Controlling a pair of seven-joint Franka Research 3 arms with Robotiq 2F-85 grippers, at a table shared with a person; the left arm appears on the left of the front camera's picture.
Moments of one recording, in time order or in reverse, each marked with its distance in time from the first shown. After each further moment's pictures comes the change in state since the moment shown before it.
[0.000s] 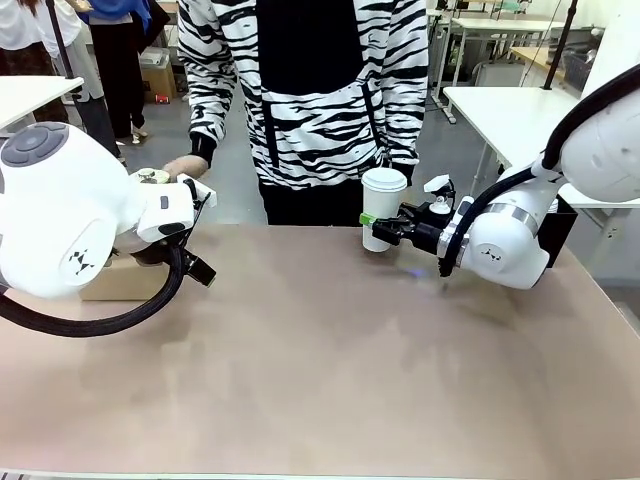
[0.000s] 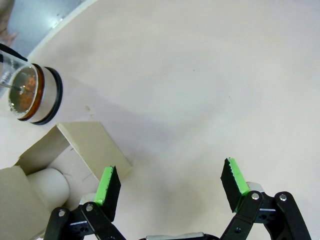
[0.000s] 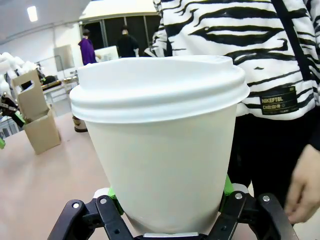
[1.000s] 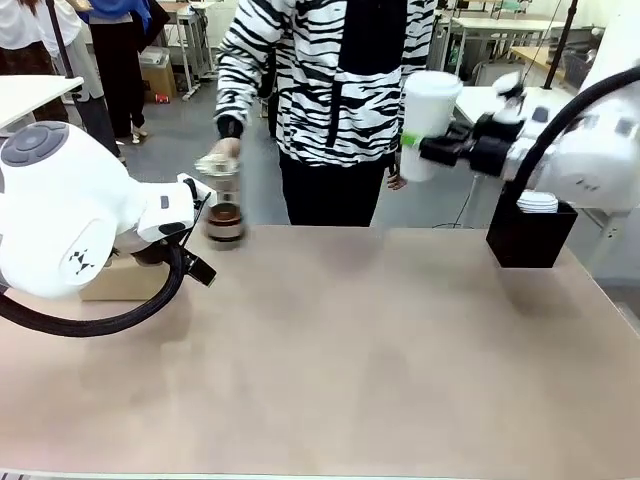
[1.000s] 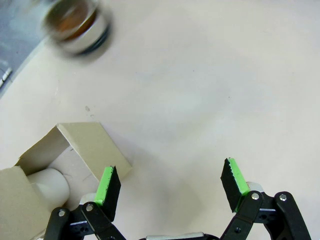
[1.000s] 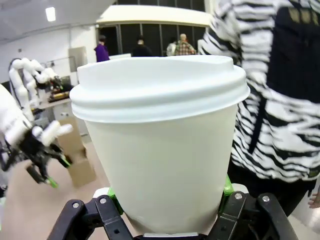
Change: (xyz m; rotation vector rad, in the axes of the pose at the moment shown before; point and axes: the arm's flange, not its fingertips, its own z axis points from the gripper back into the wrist) left arm 0.000 0.000 0.000 0.000 -0.001 -0.001; right arm 0.205 0.034 0.076 0.074 -0.032 0.068
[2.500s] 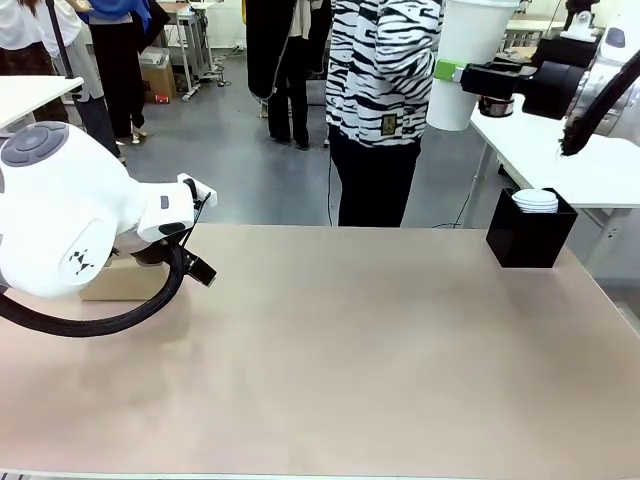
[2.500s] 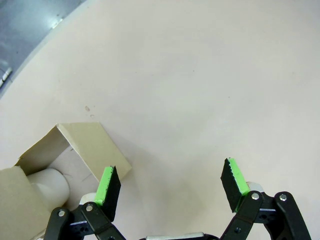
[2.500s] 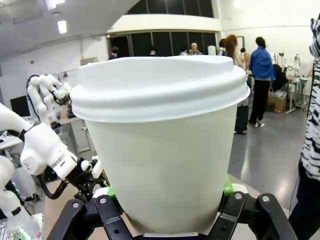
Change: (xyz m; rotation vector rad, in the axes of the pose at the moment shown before) left arm 0.000 0.000 0.000 0.000 0.000 0.000; right arm 0.101 0.058 0.043 0.043 -0.024 -0.056
